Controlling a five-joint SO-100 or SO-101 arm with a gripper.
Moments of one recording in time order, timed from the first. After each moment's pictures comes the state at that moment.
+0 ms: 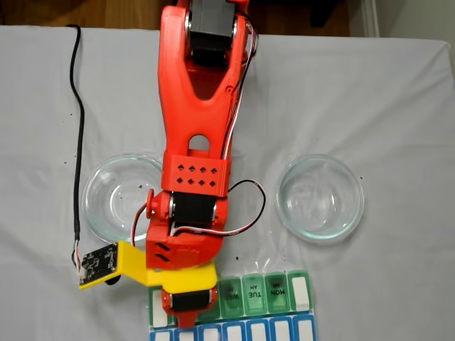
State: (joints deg) arm 6.0 98.0 106.7 24.7 -16.6
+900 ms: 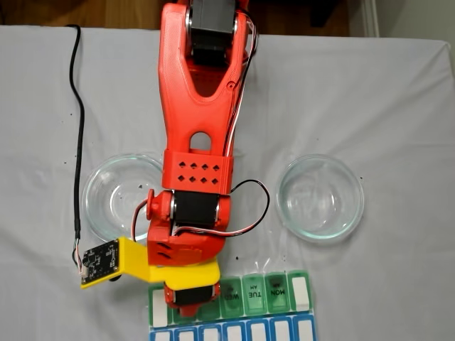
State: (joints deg) arm 4.4 98.4 104.6 39.5 -17.5
